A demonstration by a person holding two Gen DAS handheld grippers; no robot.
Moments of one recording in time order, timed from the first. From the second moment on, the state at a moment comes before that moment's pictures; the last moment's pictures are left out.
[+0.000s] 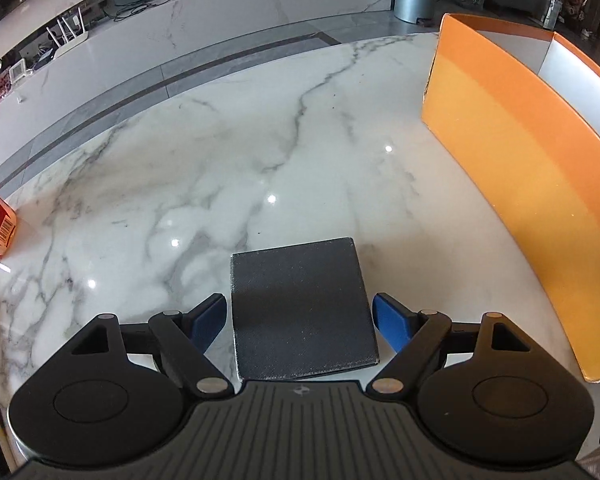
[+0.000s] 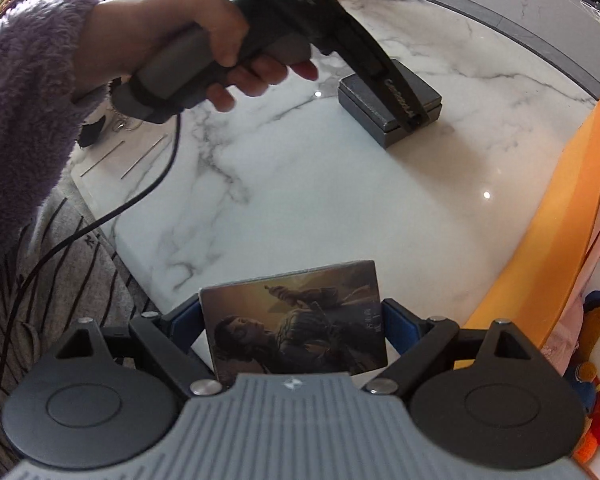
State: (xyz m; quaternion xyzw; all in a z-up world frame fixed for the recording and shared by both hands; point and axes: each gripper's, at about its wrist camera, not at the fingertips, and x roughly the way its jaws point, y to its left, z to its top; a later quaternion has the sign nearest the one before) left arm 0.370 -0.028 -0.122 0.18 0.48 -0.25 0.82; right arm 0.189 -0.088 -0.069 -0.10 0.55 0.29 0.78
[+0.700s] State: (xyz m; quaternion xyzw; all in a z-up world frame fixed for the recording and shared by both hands) left arm 0.377 -0.030 -0.139 0.14 0.48 -0.20 0.84; right arm 0.183 -0.096 -0.069 -0.10 0.55 0.30 0.77
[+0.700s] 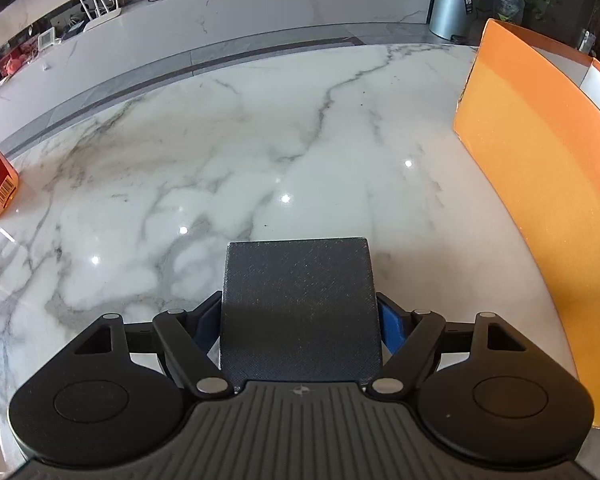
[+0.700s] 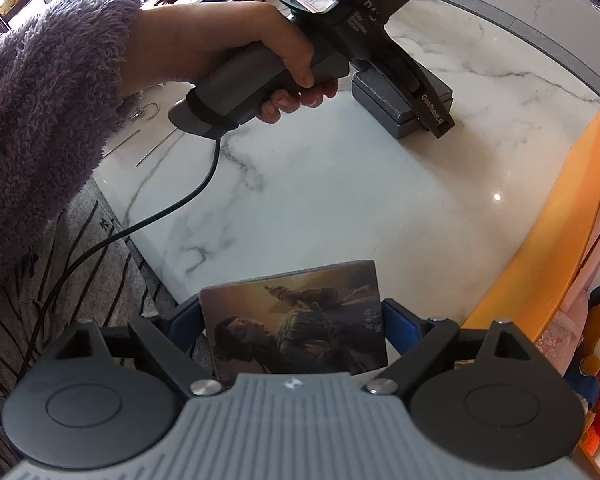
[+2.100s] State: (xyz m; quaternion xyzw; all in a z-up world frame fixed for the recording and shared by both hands) left arm 0.242 -0.019 -0.082 0.10 0.40 -0.21 0.89; right arm 0.317 -0.336 -0.059 0.07 0.48 -0.04 0.87
